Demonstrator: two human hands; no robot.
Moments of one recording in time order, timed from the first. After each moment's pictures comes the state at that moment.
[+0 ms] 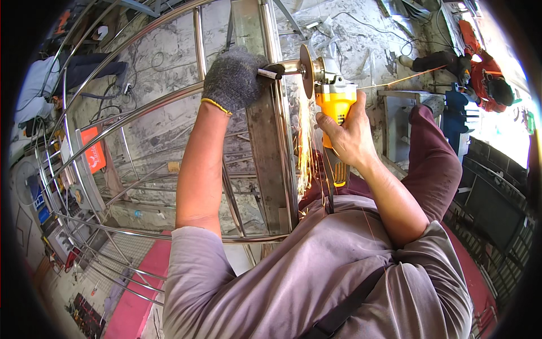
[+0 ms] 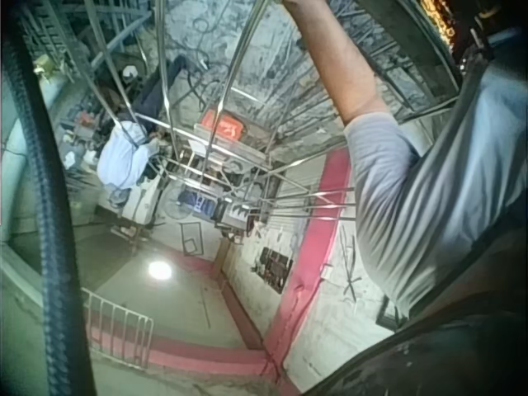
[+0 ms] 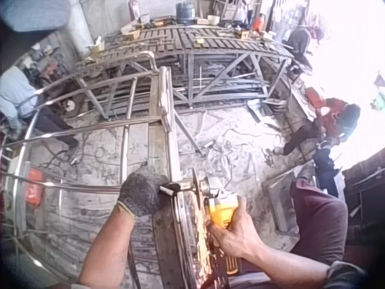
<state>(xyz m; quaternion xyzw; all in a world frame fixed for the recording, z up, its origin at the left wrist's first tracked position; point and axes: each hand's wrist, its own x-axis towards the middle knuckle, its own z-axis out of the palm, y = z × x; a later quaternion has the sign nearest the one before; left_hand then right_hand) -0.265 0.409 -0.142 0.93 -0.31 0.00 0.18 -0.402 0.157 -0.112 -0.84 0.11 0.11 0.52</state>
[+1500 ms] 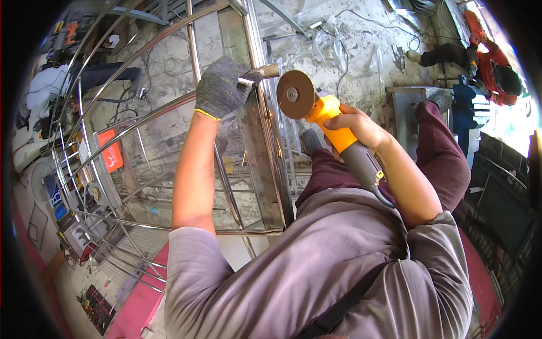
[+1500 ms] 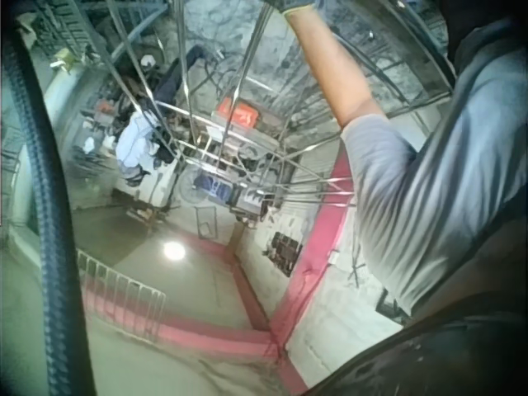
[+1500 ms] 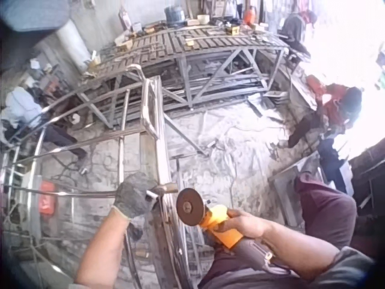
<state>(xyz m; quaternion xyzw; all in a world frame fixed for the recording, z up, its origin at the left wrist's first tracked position) -0.266 0.409 -0.139 0.93 -0.32 0.07 0.18 -0.380 0.086 -0.098 -0.49 0.21 0.46 0.72</state>
